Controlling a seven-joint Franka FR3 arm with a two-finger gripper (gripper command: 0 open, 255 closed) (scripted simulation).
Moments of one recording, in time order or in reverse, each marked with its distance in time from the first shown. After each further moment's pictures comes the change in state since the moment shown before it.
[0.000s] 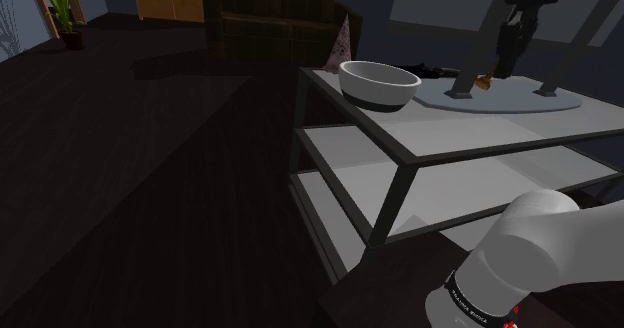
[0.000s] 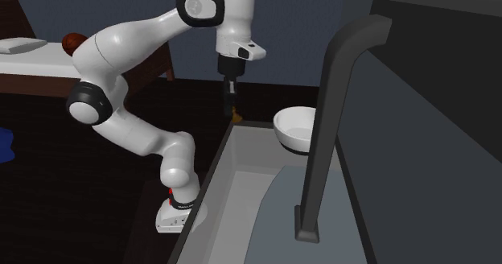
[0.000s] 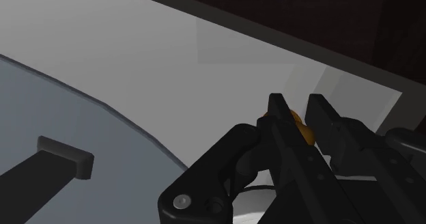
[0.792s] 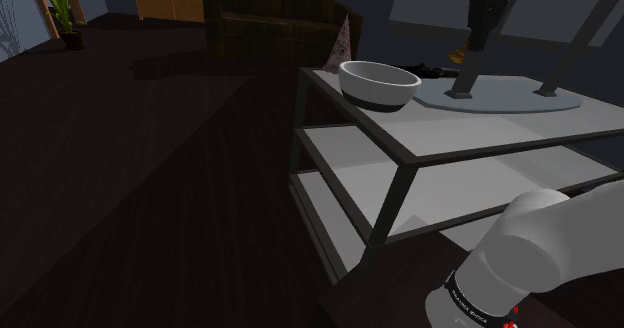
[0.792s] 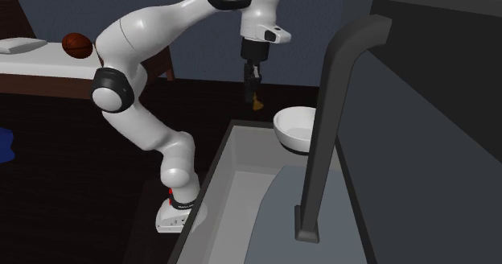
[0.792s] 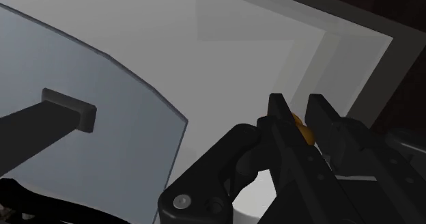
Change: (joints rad) arm 0.012 0.228 0.011 0.237 0.030 -0.011 0.015
